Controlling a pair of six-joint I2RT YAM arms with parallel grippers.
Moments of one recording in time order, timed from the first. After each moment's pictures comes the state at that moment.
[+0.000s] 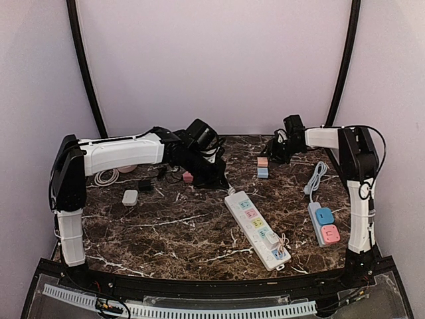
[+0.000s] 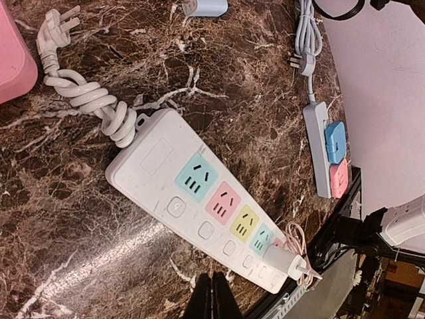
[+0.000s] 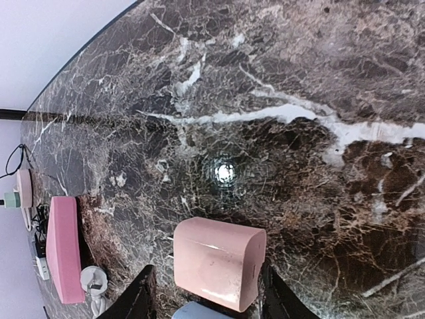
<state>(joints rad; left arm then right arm) -0.85 1.99 1.68 -0.62 0.35 -0.70 0.23 2.26 1.70 -0.37 -0.44 0.52</state>
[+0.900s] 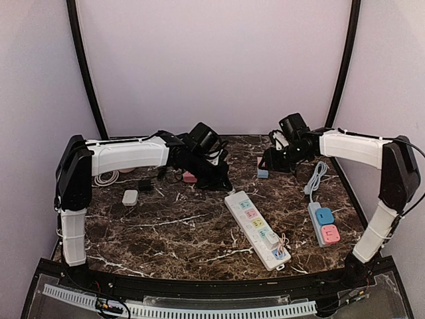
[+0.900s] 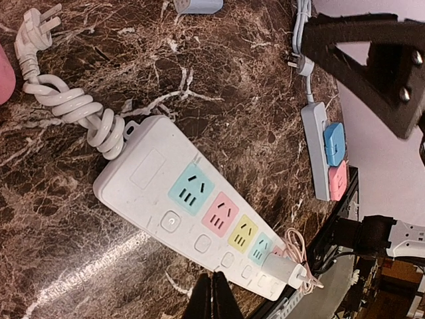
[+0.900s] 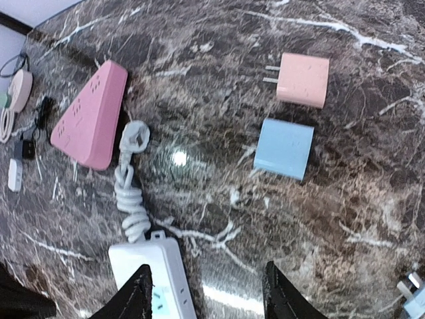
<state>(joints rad) -0.85 2.03 1.68 -0.57 0.38 -0.70 0.46 1.73 1.30 -0.49 -0.19 0.39</state>
